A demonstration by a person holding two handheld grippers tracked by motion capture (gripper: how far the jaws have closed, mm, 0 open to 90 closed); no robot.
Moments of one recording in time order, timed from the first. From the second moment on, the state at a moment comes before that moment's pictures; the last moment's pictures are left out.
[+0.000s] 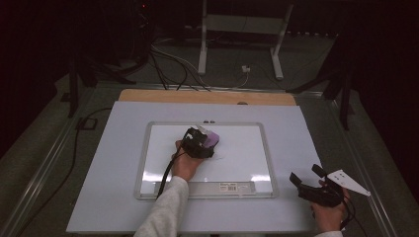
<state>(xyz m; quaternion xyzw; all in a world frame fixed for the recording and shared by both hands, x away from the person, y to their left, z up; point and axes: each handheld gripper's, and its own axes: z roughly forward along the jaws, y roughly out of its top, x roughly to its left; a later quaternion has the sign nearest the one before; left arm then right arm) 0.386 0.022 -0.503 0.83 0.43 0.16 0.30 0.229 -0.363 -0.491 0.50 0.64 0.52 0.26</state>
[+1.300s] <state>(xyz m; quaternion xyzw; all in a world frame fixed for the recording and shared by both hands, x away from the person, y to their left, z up) 0.372 0.007 -0.501 0.84 0.42 0.17 0.29 0.229 -0.364 -0.491 0.50 0.64 0.51 0.26</state>
